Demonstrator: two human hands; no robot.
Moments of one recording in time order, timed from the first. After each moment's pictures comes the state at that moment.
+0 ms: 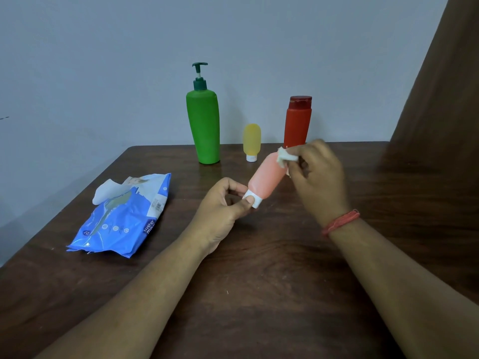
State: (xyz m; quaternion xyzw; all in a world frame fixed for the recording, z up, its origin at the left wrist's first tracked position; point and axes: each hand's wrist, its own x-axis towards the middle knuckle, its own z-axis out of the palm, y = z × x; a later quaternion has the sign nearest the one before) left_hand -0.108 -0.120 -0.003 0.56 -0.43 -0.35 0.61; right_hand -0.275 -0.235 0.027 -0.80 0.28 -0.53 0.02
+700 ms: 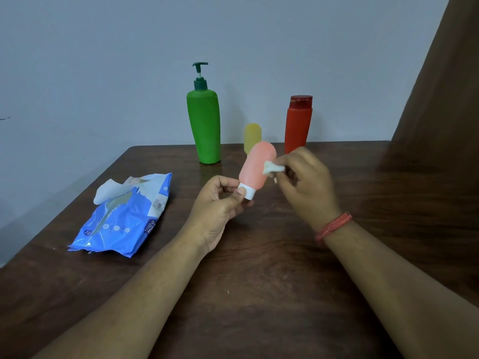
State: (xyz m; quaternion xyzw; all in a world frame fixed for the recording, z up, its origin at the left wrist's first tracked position) left_hand -0.108 -0.120 0.001 0.48 -0.35 -0.40 0.70; right_hand -0.266 -0.228 0.020 -0.83 0.24 -0.50 0.04
